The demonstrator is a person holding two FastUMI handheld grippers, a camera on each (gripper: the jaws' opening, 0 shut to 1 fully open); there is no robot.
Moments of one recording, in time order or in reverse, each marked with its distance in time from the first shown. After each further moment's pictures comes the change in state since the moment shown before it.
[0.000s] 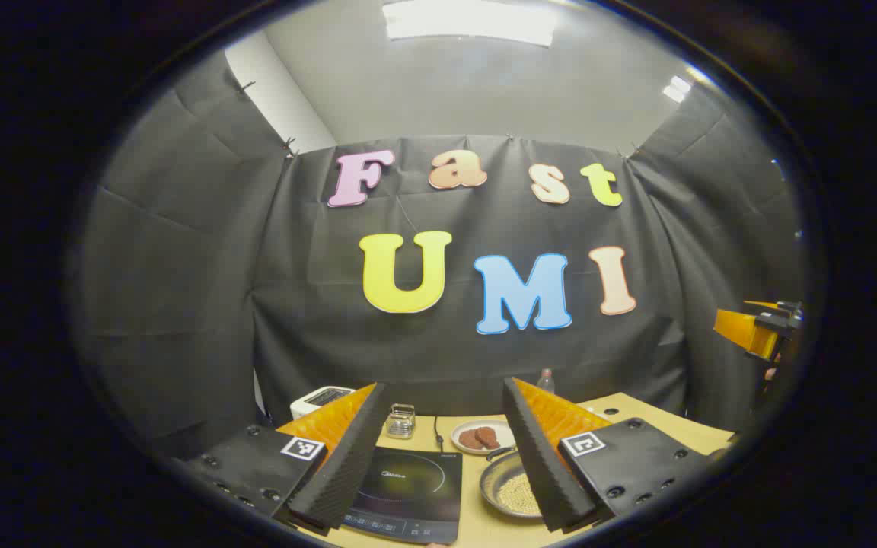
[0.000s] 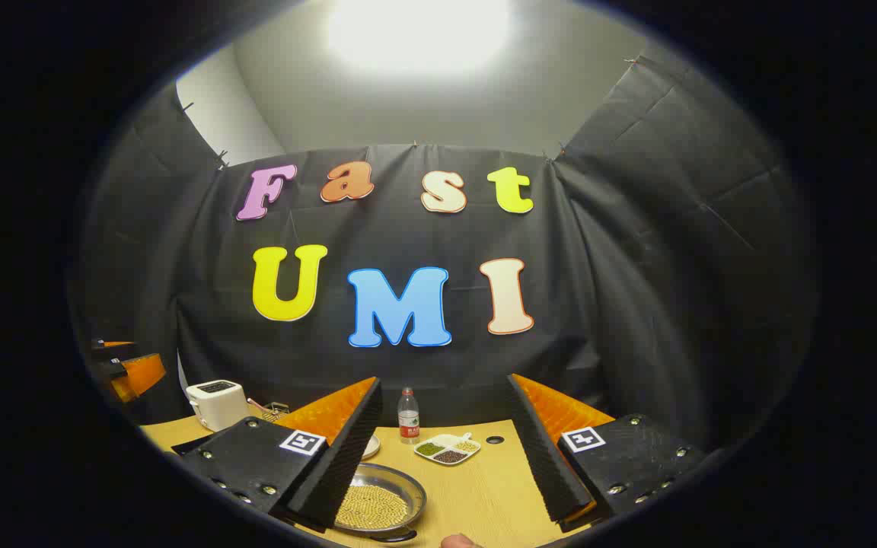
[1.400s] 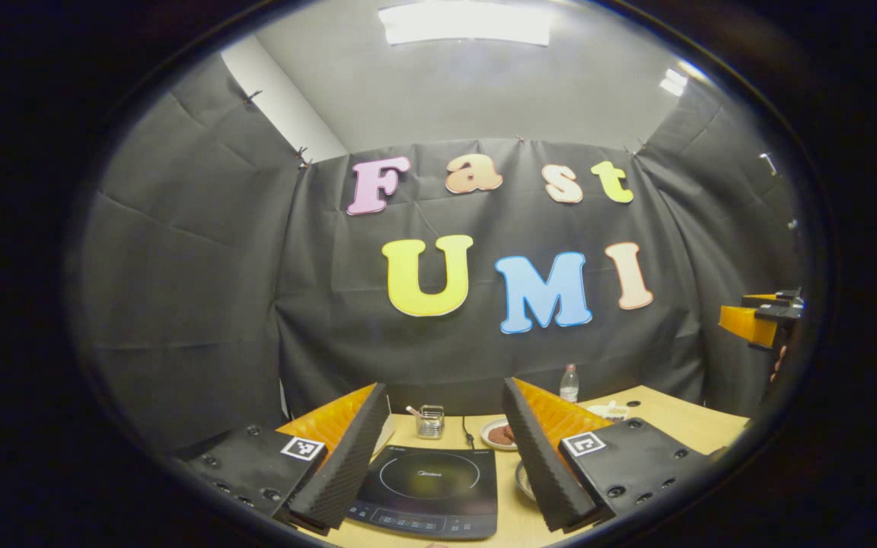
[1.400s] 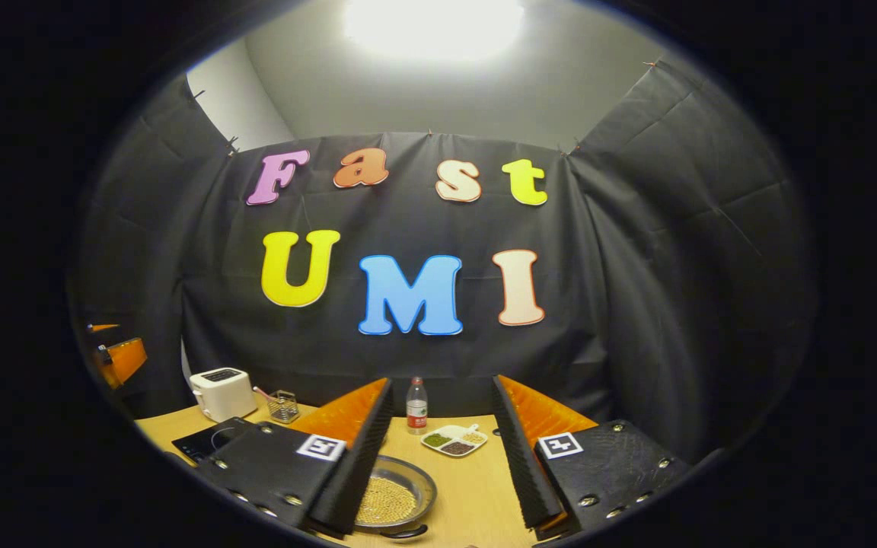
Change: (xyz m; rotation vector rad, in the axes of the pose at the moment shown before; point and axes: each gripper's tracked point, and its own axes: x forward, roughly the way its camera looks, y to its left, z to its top) left arm -0.022 0.056 0.003 0.041 -0.010 0.057; right arm -0.003 0.030 -0.008 -0.035 0.051 0.009
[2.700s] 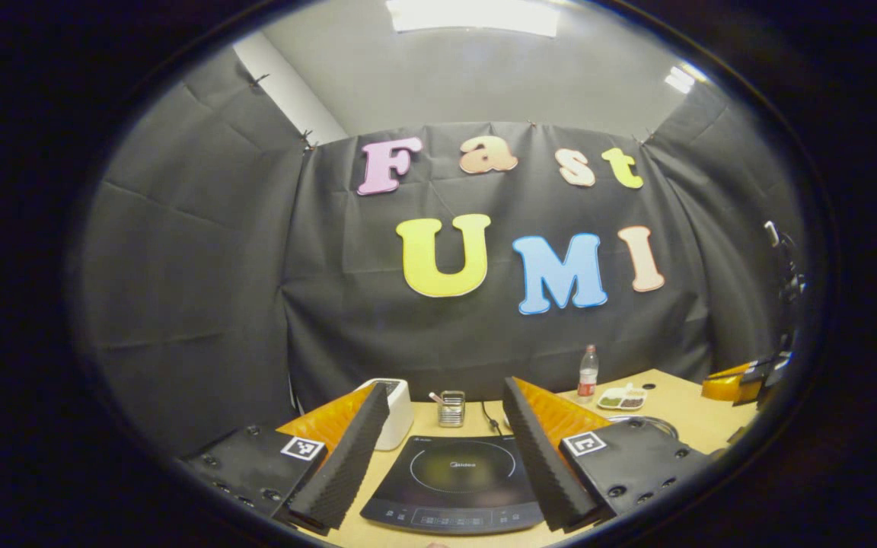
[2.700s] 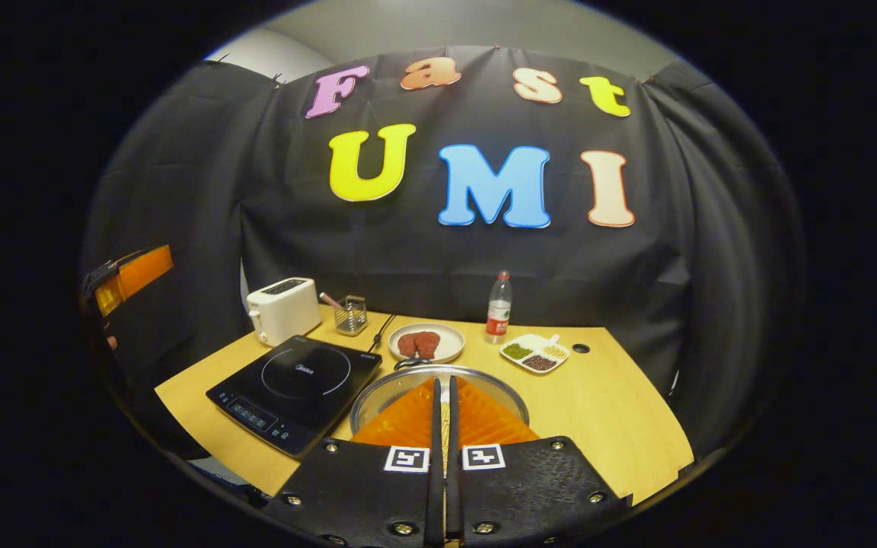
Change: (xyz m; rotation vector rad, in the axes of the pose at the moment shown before) left arm 0.025 0.061 -0.039 -0.010 0.054 0.000; right arm -0.006 0.118 -0.149 -0.047 0.425 0.317
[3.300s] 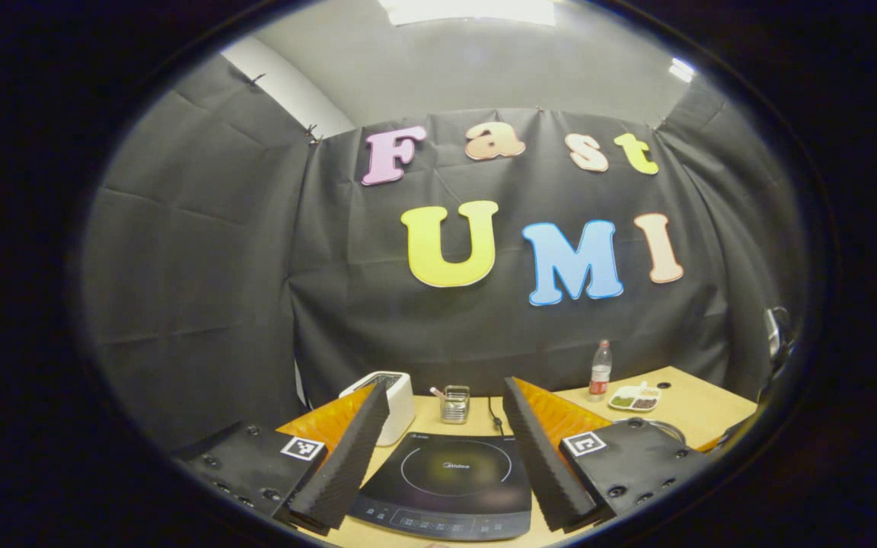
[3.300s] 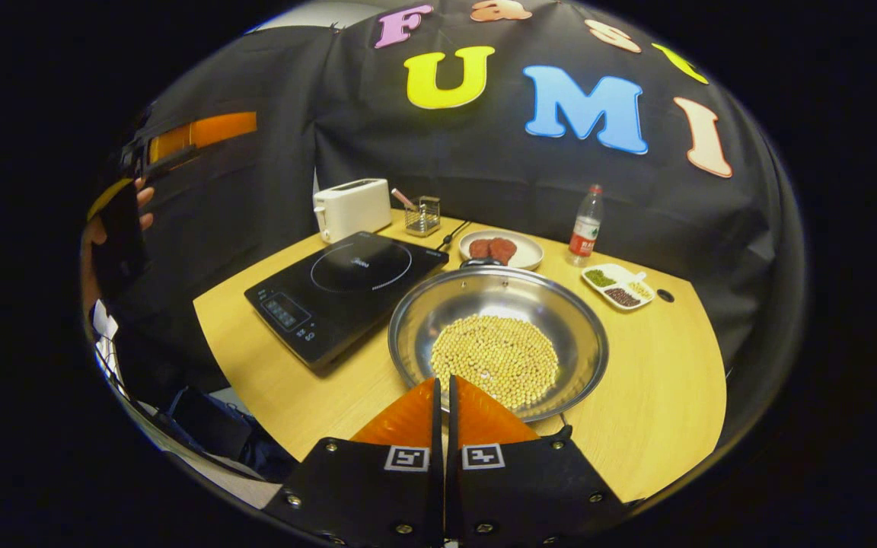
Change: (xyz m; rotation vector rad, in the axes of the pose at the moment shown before) left arm 0.033 -0.035 -0.011 0.019 0.054 0.076; right arm 0.024 0.024 -0.120 -0.112 0.333 0.300
